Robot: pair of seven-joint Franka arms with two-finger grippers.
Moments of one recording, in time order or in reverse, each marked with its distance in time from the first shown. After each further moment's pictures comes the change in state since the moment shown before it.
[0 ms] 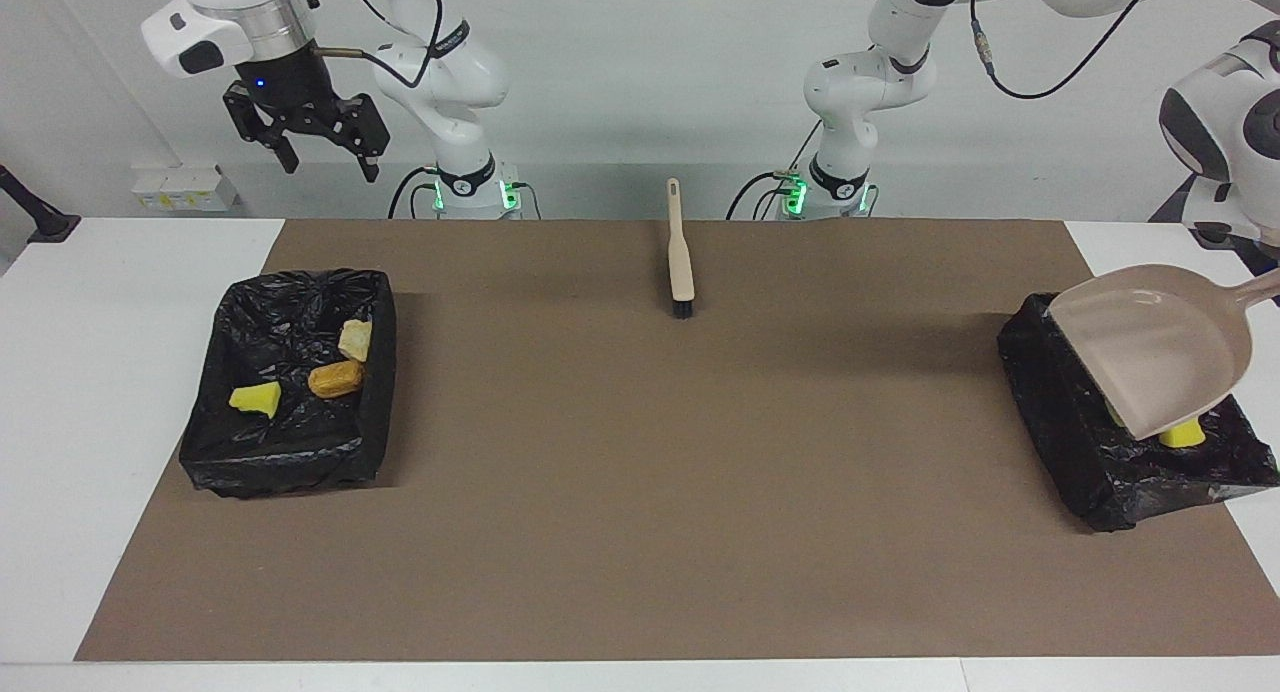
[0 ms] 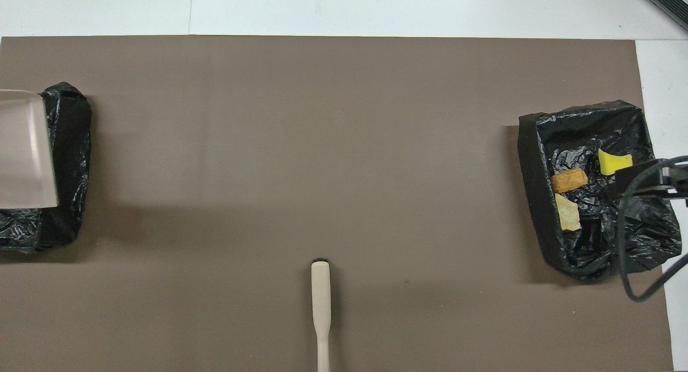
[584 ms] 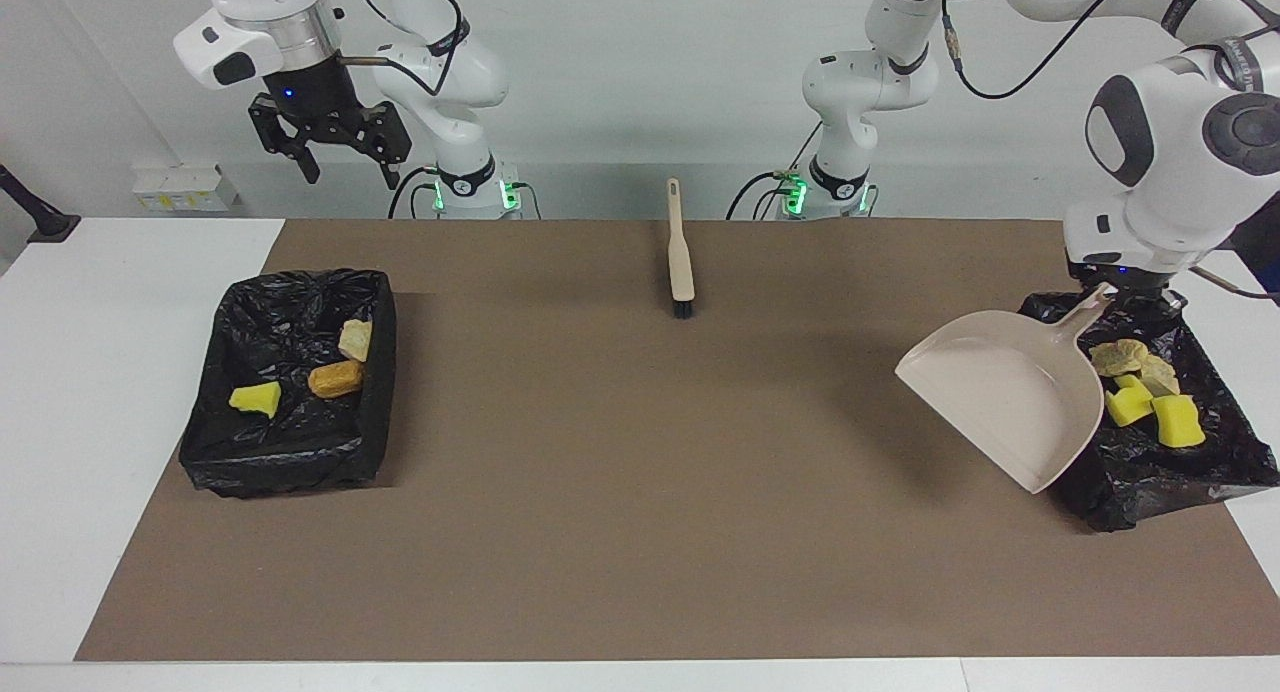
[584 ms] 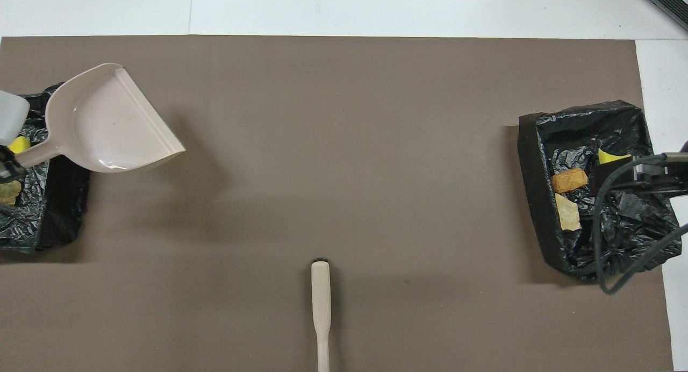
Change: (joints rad) left arm -0.149 -0.010 -0.005 -0.059 -0.425 -0.111 -0.541; right arm 0.024 0.003 0.007 -0.029 -0.002 0.067 -0.009
